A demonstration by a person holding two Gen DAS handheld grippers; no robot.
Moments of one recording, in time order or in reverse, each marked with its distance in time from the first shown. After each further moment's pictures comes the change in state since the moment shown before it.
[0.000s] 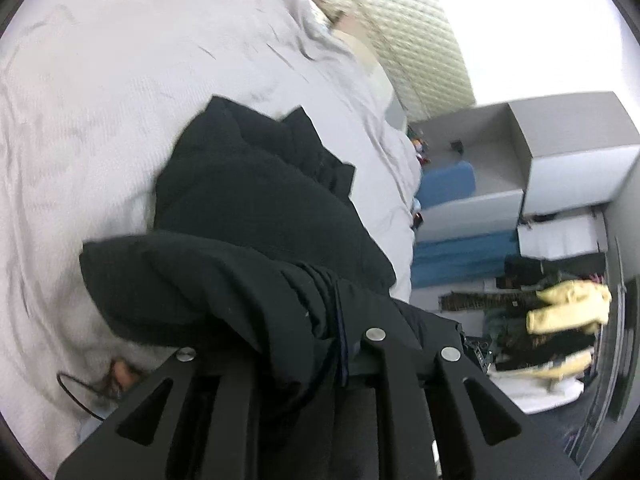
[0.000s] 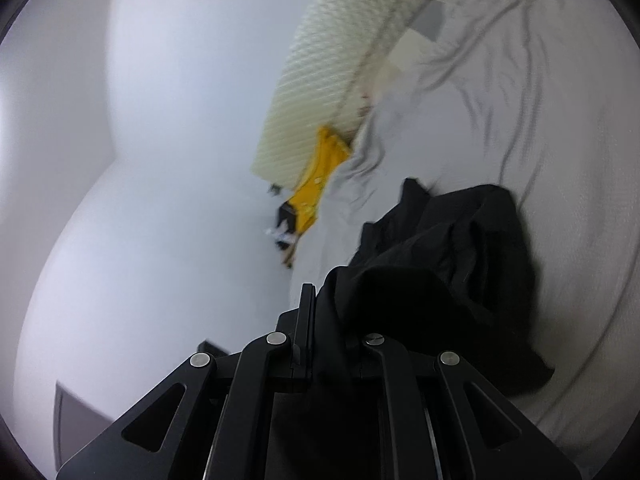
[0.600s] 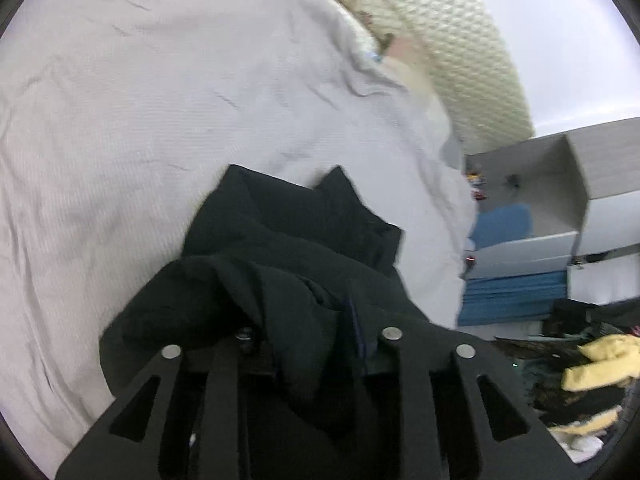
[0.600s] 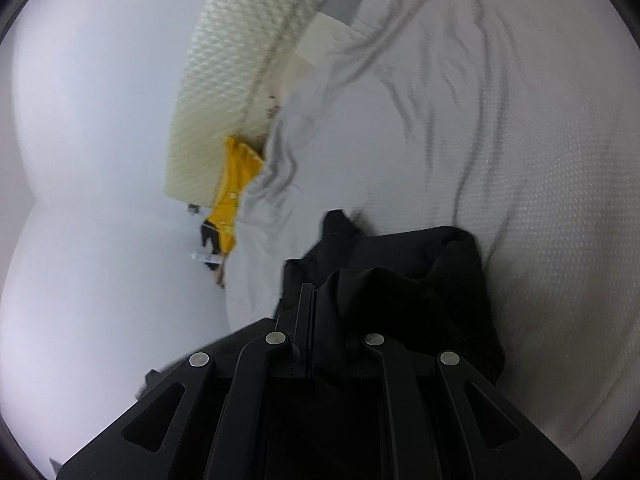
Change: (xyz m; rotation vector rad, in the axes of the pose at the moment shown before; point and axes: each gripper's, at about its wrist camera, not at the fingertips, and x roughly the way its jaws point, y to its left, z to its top) left arm 0.057 -0.013 0.089 -0.041 -0.057 0.244; right arm 0.094 -0.058 0.087 0.161 0.043 -0.268
